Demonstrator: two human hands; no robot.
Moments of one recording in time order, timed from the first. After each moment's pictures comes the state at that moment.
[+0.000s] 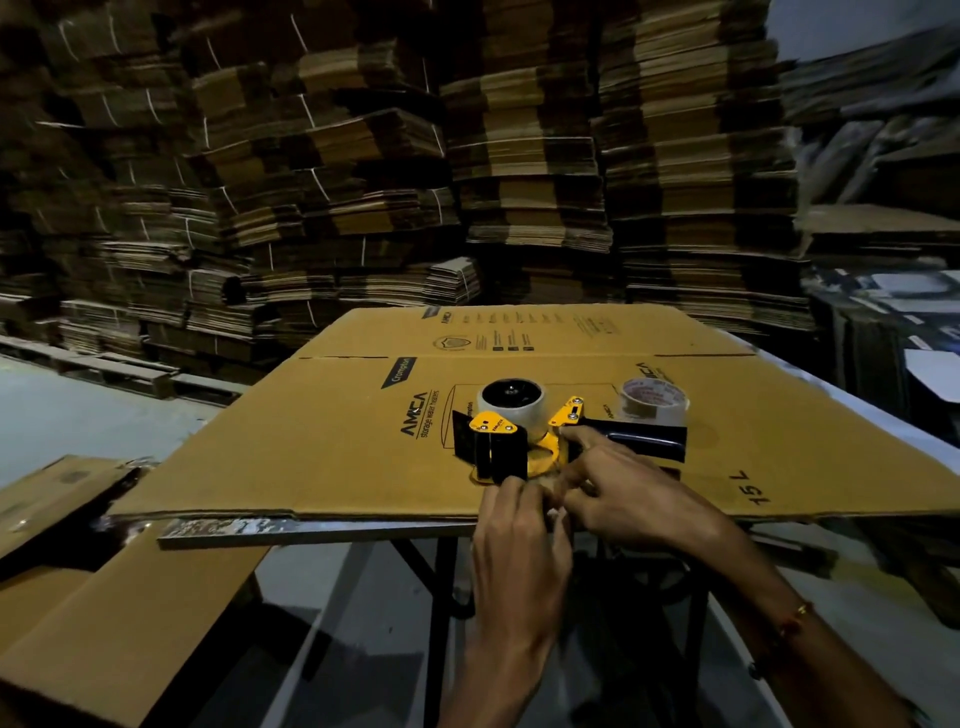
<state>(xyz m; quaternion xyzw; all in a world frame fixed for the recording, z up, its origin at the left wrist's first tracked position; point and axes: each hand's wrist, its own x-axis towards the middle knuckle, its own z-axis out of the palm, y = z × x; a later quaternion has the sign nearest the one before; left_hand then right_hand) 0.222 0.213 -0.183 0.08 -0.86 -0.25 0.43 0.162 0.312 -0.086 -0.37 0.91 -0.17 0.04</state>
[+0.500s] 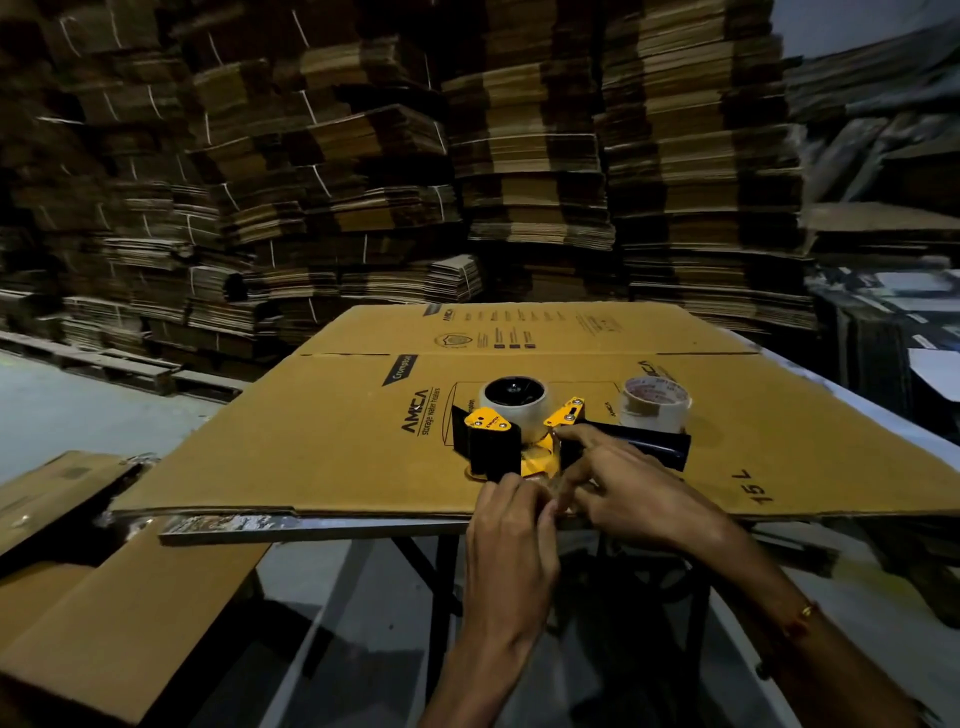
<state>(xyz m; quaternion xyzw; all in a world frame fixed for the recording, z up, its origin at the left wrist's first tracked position) 0.224 0.201 -0.184 0.04 -0.86 -0.27 0.43 0.161 0.314 -0.088 -0.39 0.90 -0.18 0.02</state>
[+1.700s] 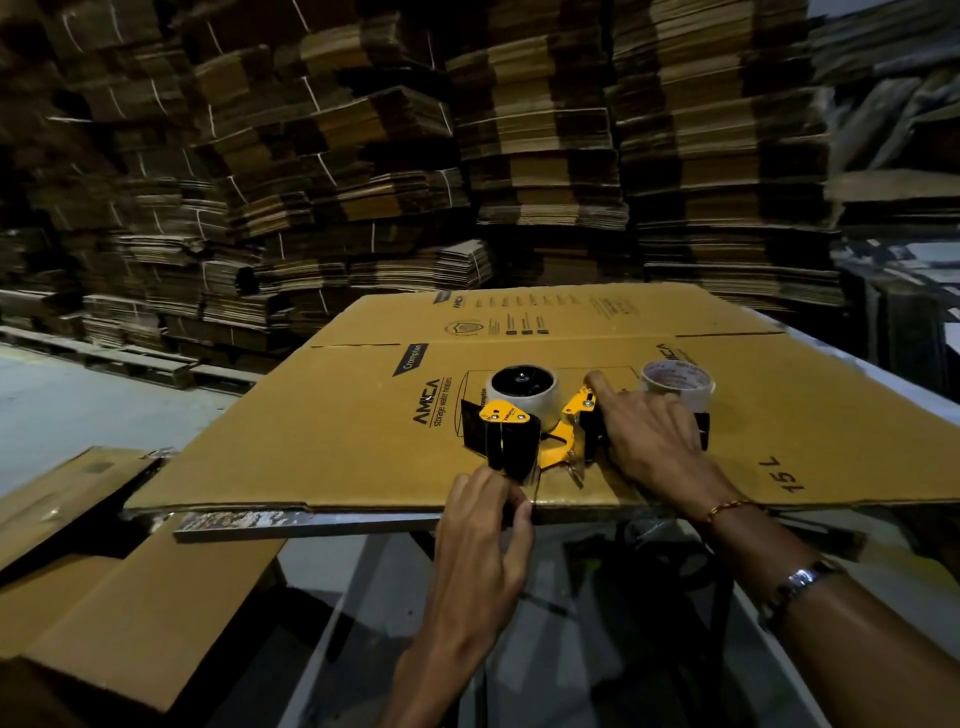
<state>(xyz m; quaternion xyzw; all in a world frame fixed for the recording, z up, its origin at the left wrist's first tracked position) 0.243 0.160 -0.185 -0.01 -0.86 -0.28 0.42 0.082 0.293 -0.119 -0.26 0.94 0.00 -0.20</state>
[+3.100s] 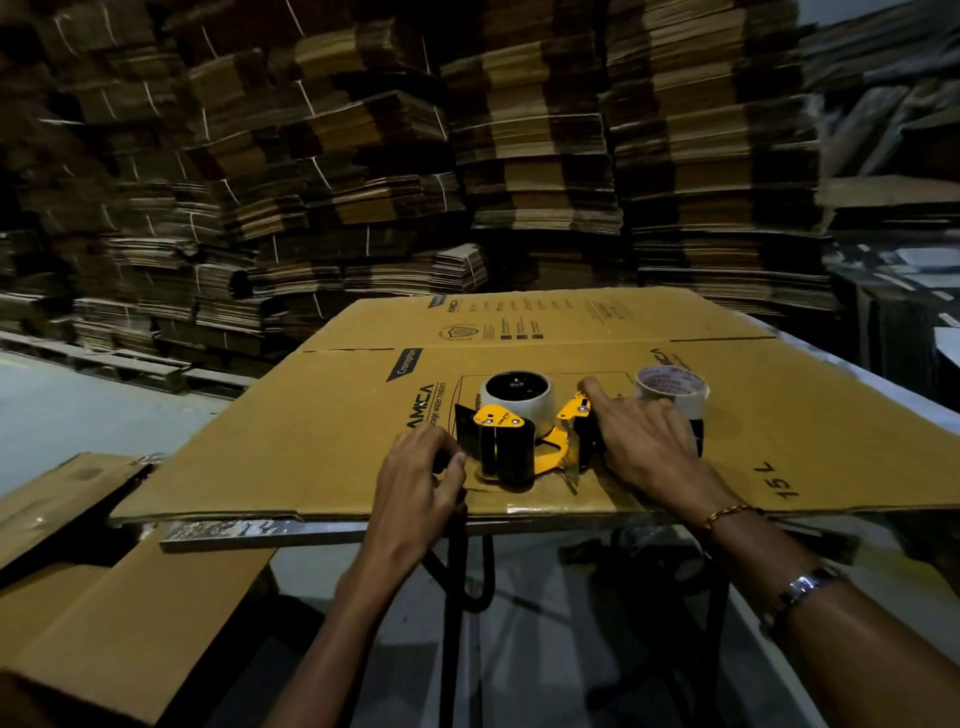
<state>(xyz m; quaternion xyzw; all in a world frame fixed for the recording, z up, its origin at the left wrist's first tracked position) 0.209 0.087 -0.169 0.03 -0.89 -0.26 0.38 0.086 0.295 -0.111 -0.27 0.94 0.01 -0.20</state>
